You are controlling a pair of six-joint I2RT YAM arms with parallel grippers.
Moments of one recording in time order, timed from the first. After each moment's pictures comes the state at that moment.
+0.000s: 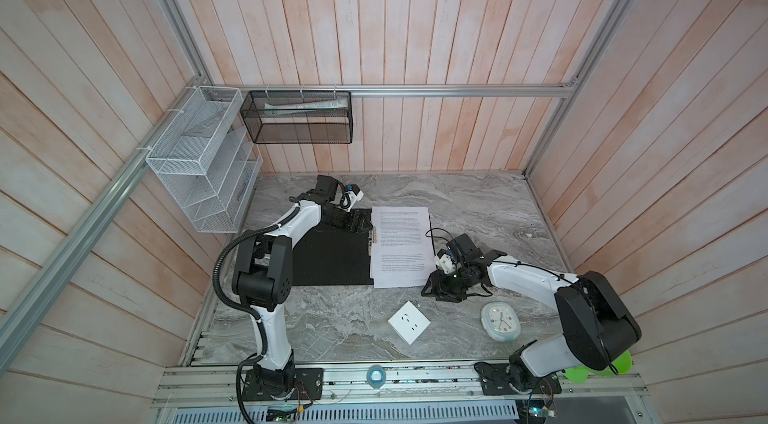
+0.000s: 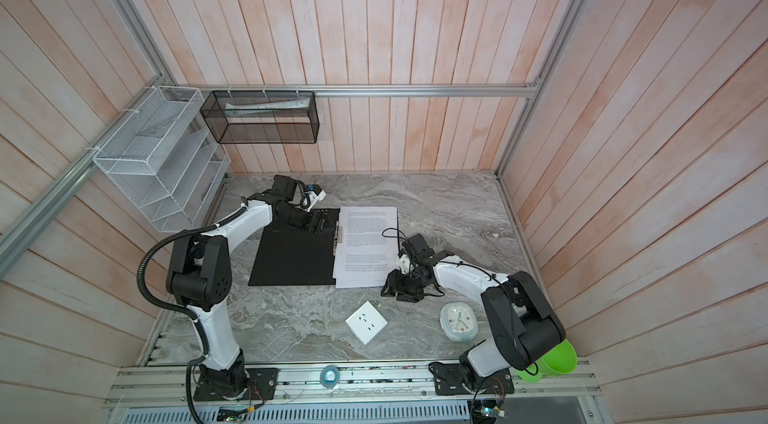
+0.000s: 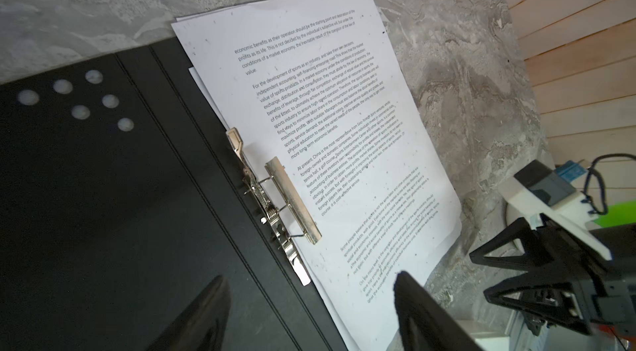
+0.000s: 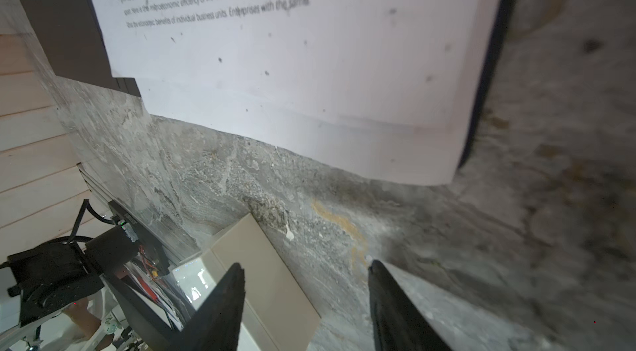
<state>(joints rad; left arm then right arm) -0.22 1.95 1.48 -0.63 0.63 0.08 0.54 1.52 0.75 -0.50 -0.52 0.61</state>
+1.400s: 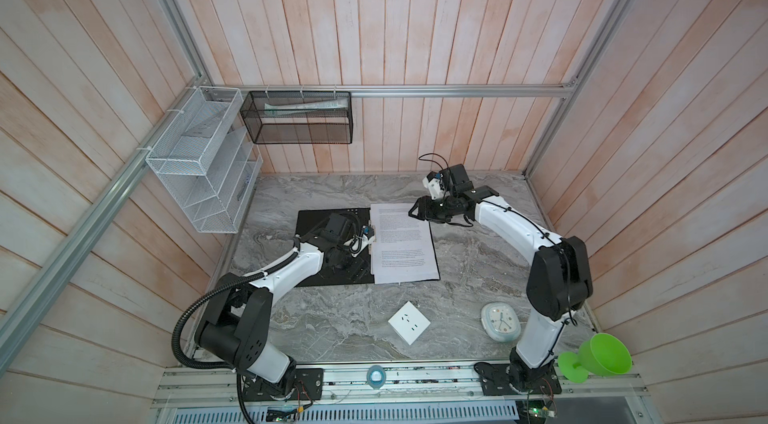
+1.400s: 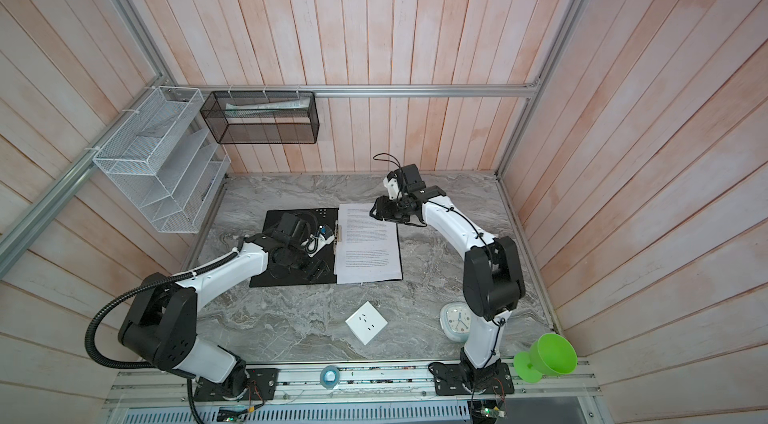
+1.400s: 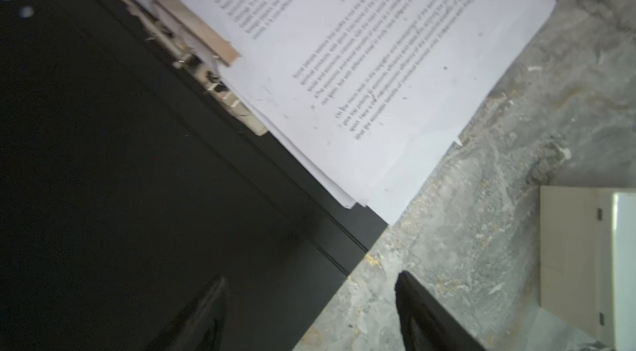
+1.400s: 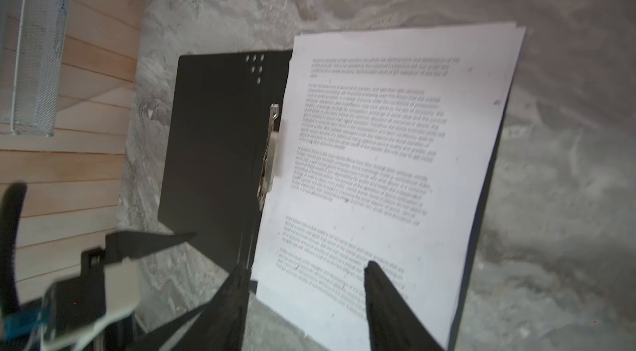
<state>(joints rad) -0.47 1.55 0.95 -0.51 0.24 0.34 0.41 1.90 1.60 -0.61 -0.39 0.40</state>
